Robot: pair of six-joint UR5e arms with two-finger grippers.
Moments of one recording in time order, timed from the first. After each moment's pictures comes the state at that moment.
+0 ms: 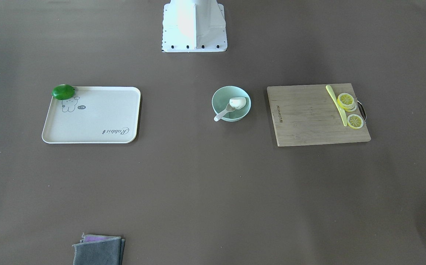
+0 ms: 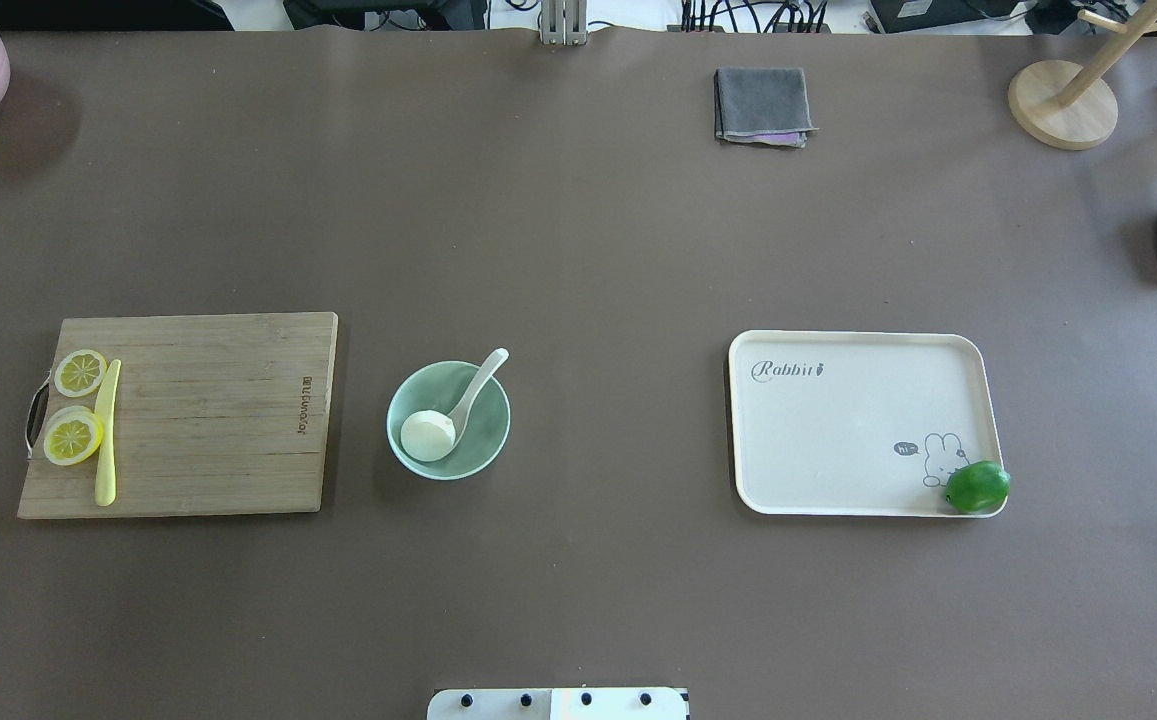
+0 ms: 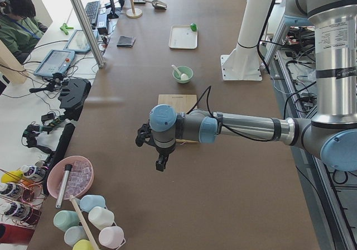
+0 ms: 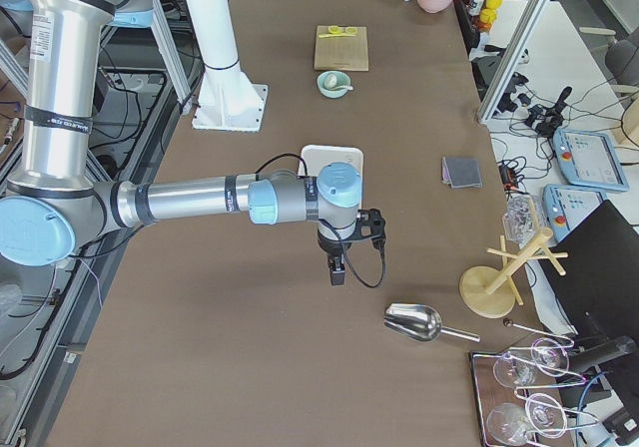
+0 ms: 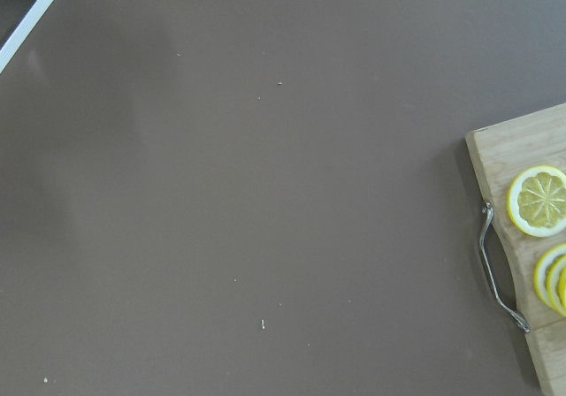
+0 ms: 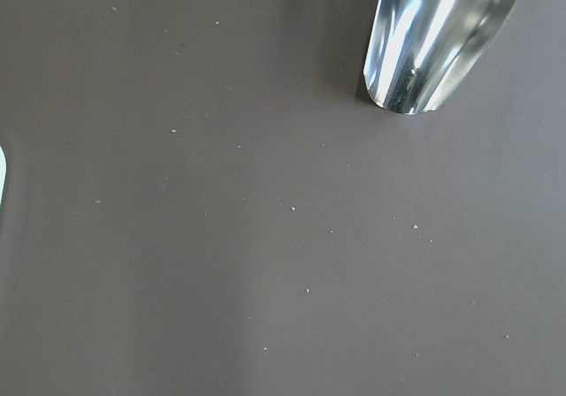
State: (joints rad) left arm -1.57 -1.43 -1.82 -1.51 -2.40 0.24; right arm 1.46 -1.75 1.87 -1.59 2.31 0.00
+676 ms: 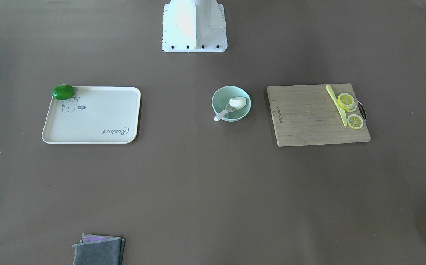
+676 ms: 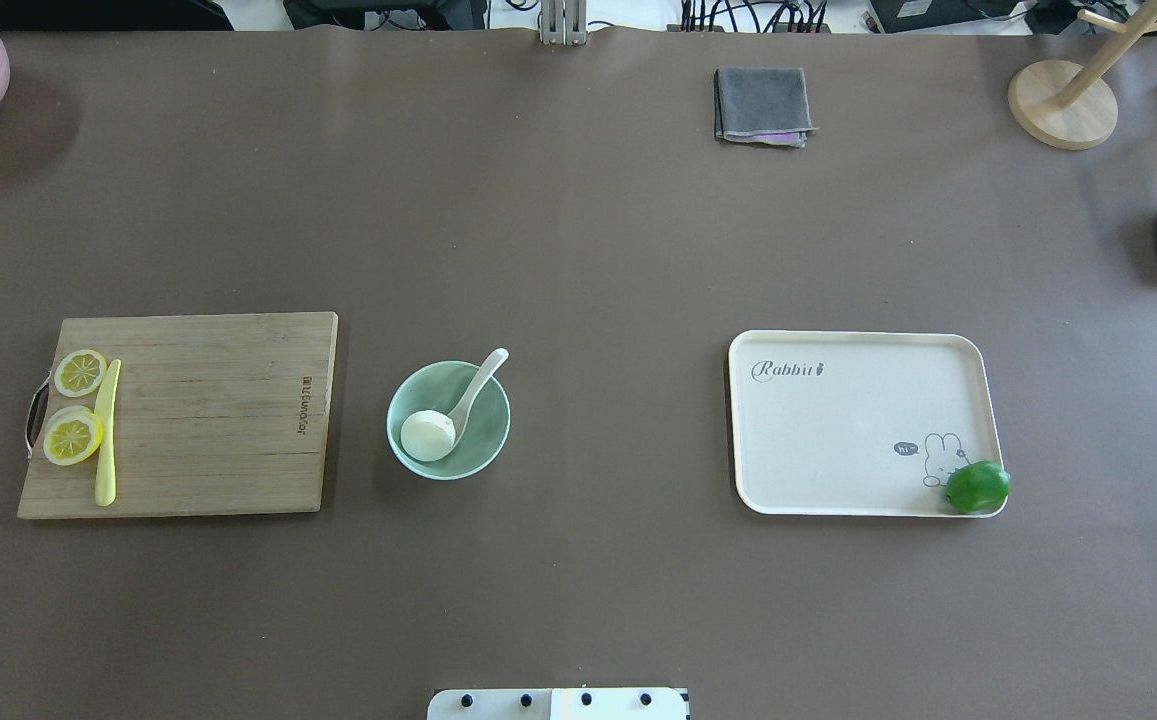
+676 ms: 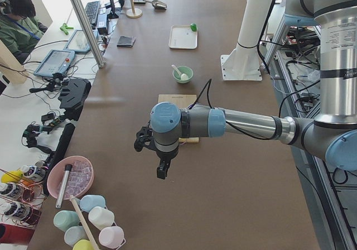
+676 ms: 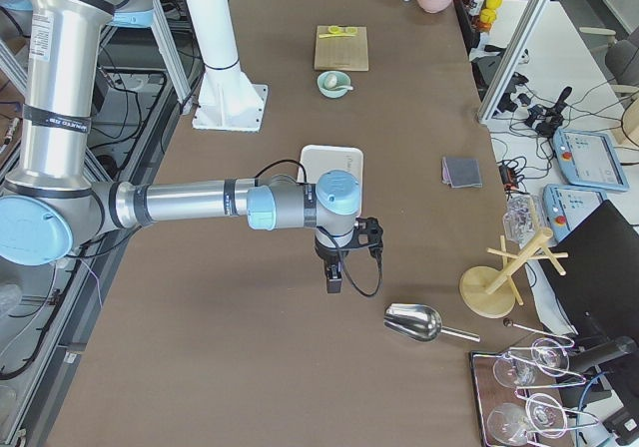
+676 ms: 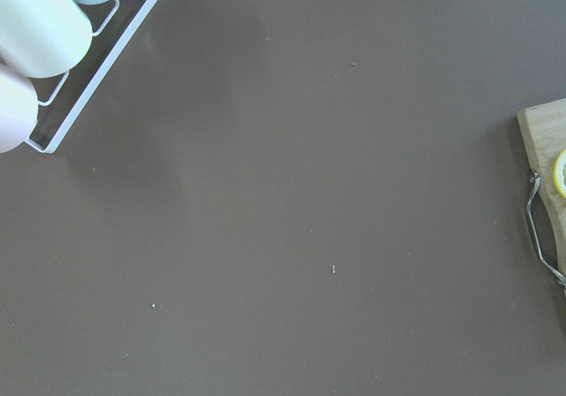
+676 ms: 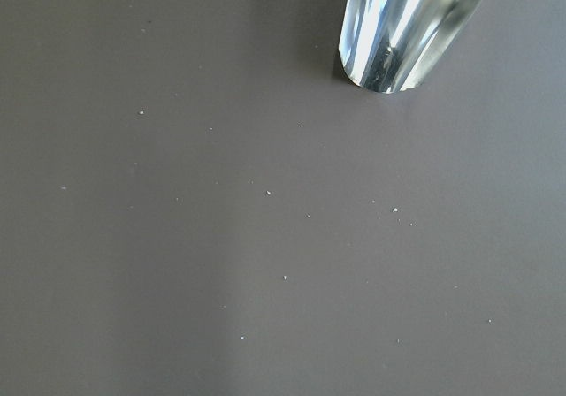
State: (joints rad) left arm -1.69 -1.47 -1.83 -1.32 -2.31 0.35; right arm 1.46 -1.76 1.85 -1.59 2.30 0.00
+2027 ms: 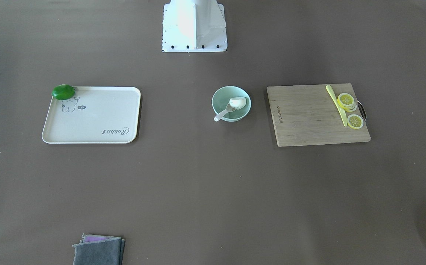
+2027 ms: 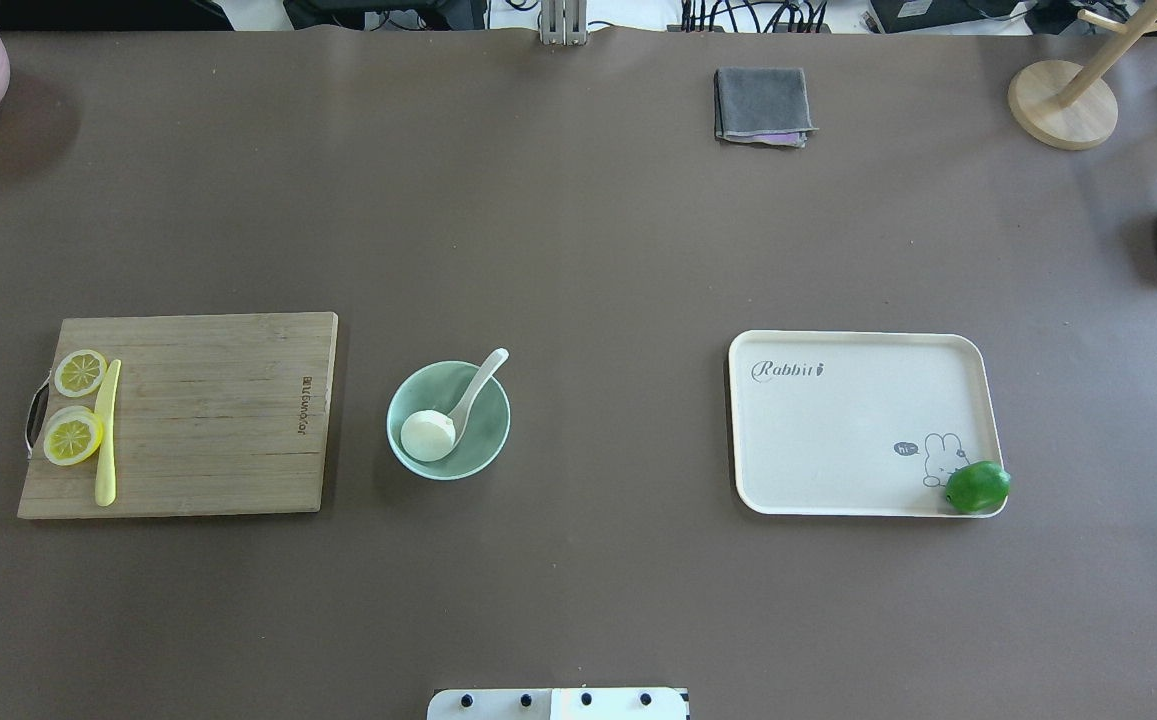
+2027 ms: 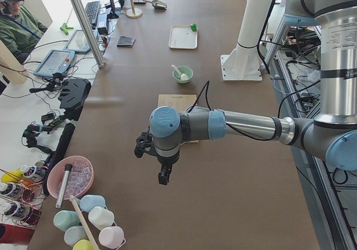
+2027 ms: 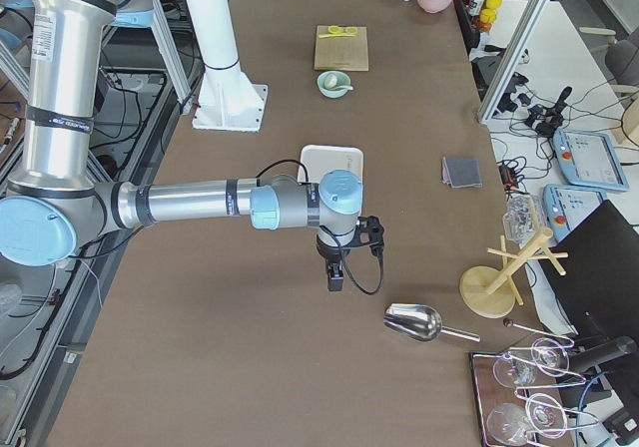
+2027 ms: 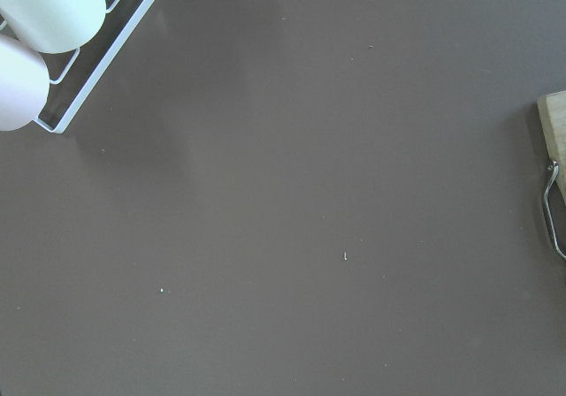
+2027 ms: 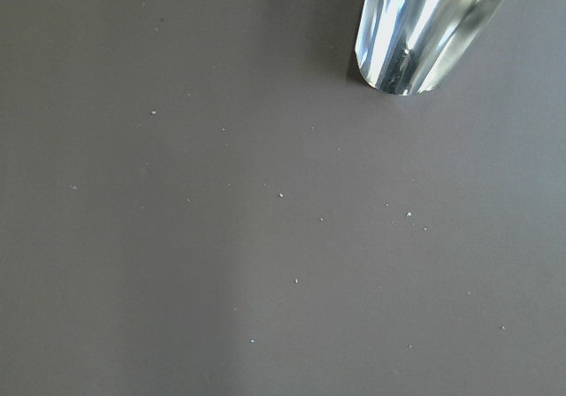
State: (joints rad) left arm -1.68 -1.46 -1.82 -1.35 -2.32 0.35; right arm 1.44 -1.75 1.85 -1.58 2.31 0.00
